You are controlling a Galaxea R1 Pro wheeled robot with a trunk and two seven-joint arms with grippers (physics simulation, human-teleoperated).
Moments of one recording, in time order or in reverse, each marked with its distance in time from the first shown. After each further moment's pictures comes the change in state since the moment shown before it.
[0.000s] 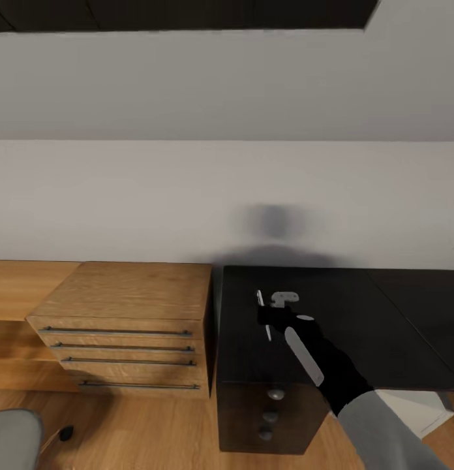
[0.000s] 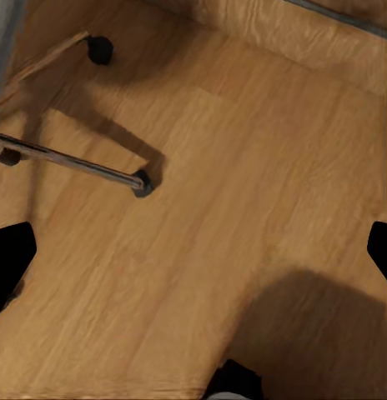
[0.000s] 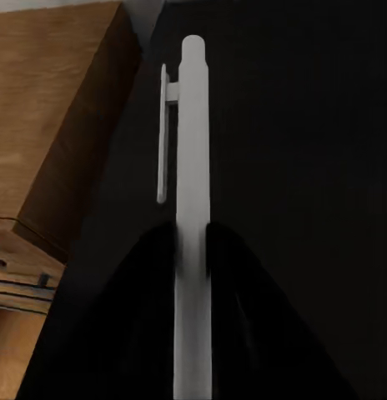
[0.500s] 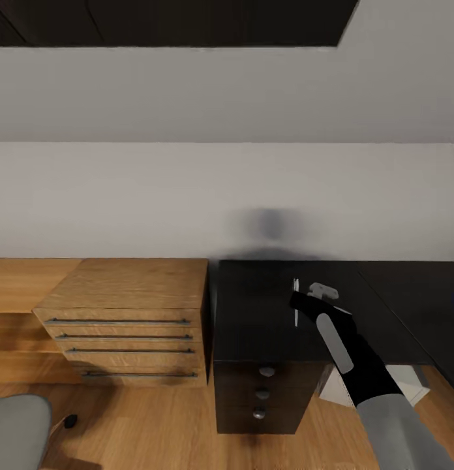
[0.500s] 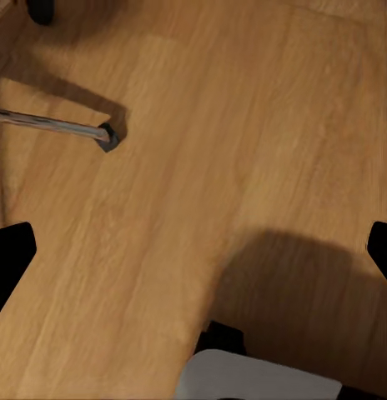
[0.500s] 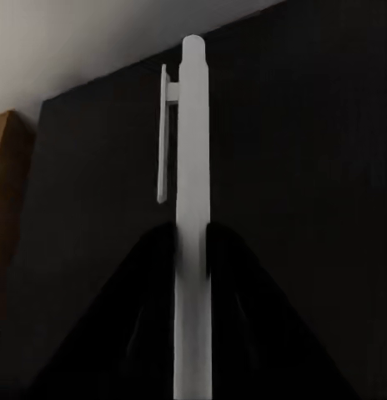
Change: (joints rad) left arm 0.000 0.001 -0.133 0.063 -0.021 0.000 0.002; right arm 0.019 -0.033 -0.276 -0.085 -0.076 0.003 -0.098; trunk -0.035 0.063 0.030
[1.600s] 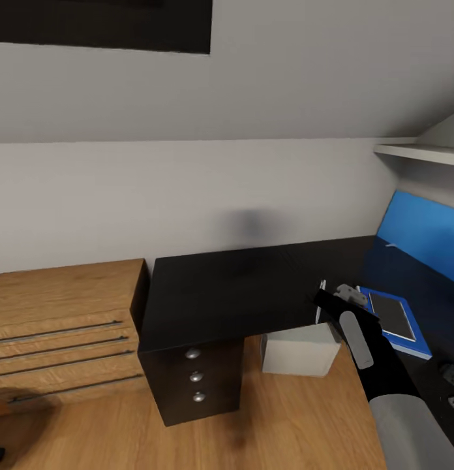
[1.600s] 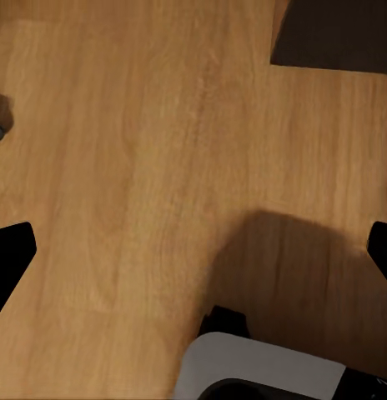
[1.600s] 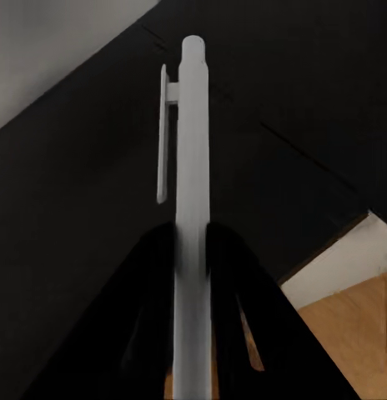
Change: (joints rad) left arm 0.000 0.007 -0.002 0.031 0.001 0.000 0.001; right arm 0.001 -0.012 -0.209 0.004 0.007 -0.003 -0.008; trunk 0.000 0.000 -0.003
